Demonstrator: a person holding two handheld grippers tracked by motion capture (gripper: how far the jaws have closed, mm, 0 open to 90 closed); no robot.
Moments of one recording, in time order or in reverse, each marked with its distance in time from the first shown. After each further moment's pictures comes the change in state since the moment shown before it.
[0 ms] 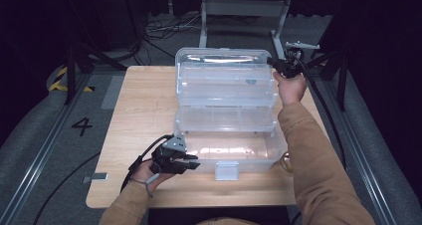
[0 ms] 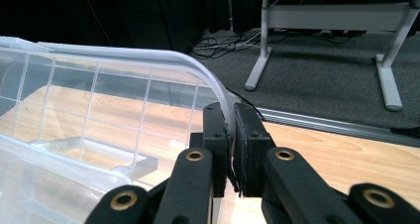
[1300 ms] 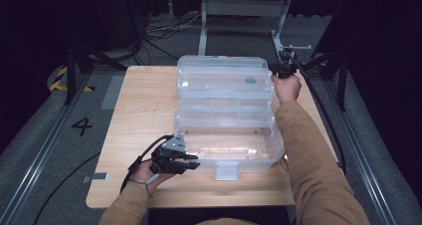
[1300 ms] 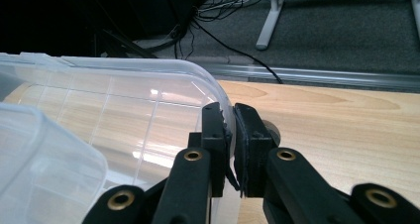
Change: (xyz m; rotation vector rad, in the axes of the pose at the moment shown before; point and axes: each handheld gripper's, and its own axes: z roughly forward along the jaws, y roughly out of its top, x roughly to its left) left arm 0.000 -0.001 0.000 -0.016 -0.003 0.013; right arm -0.023 -0.013 0.045 0.153 0.040 0.122
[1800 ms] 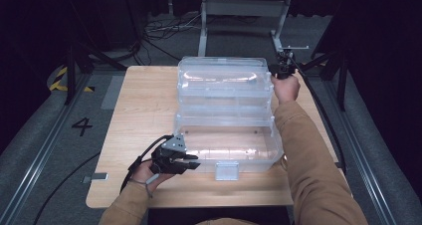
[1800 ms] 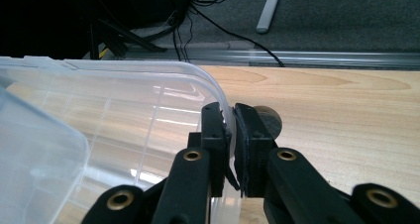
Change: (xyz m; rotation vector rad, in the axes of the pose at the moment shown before) left arm 0.000 0.000 0.000 0.000 0.002 0.002; right arm -0.005 -0.002 0.011 0.059 0.003 0.042
